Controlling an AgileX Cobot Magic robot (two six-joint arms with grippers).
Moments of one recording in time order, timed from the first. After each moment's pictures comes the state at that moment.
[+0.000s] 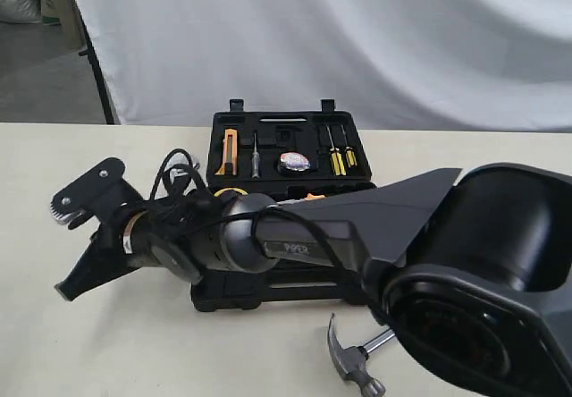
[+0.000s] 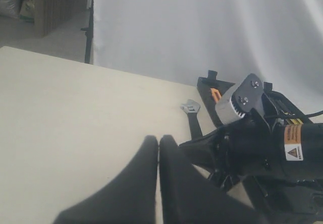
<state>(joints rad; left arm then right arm) 0.13 0.00 -0.01 0.02 0.10 -0.31 1.06 2.39 -1.73 -0.14 0.04 0.05</state>
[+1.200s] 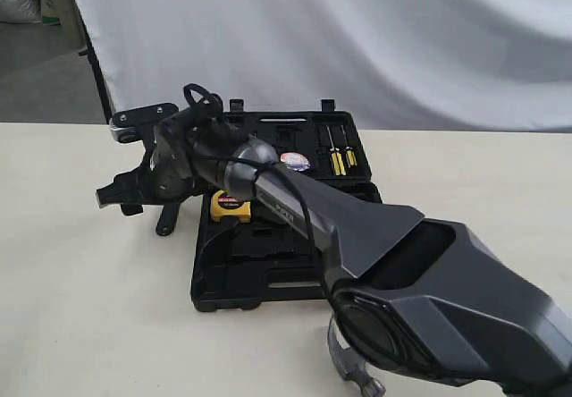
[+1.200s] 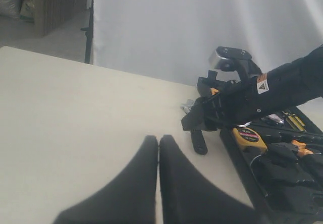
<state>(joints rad) 0.13 0.00 -0.01 0.02 0.10 -0.31 0.93 2.74 -2.60 -0.07 0.82 0.26</state>
